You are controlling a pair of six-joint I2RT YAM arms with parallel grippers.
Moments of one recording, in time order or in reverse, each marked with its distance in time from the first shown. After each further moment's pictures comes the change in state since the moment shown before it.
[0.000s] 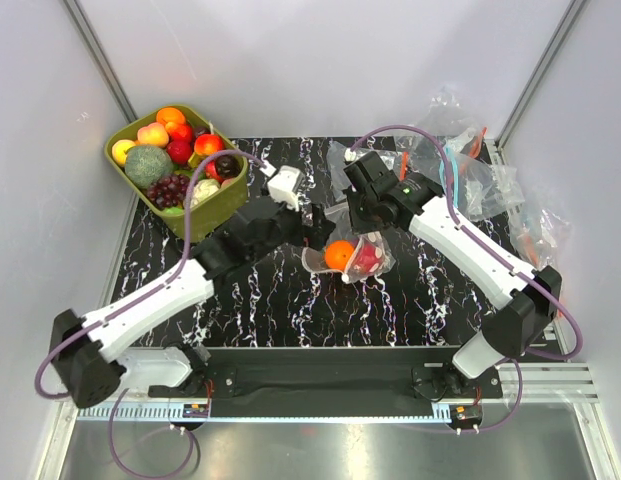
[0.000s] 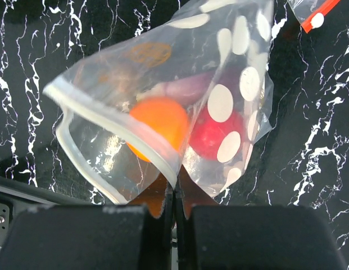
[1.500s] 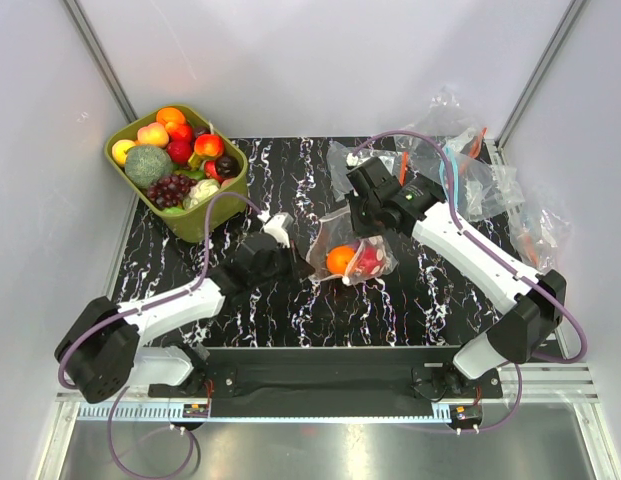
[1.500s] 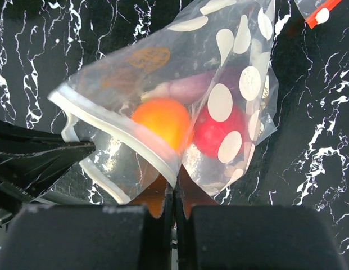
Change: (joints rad) left arm 0.073 0.030 -0.431 0.246 0.216 -0.343; right arm 0.000 -0.040 -0.071 0.044 -0.008 0.000
